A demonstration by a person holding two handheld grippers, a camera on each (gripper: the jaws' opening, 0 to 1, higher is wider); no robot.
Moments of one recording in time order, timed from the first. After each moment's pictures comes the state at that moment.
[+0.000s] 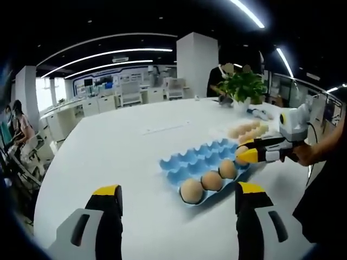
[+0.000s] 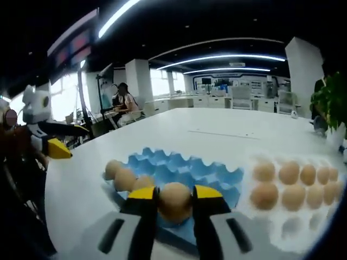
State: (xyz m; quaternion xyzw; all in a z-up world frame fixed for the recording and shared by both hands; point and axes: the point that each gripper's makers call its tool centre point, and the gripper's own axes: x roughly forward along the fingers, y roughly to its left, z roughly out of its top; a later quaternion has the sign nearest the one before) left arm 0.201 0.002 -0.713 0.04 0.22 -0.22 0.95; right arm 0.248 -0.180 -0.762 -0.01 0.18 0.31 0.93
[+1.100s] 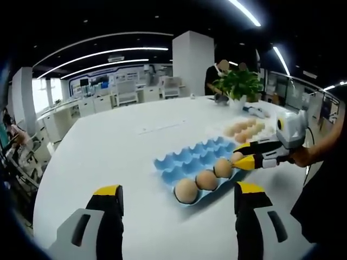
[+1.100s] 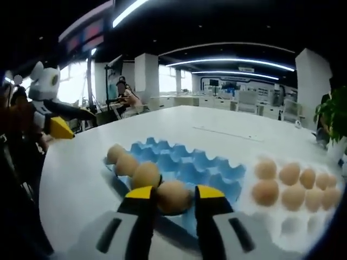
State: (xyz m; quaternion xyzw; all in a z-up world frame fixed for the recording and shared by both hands) left arm 0.197 -0.007 -0.713 0.05 0.22 -0.23 0.95; right arm 0.235 -0.185 -0.771 -0.05 0.17 0.32 0.93
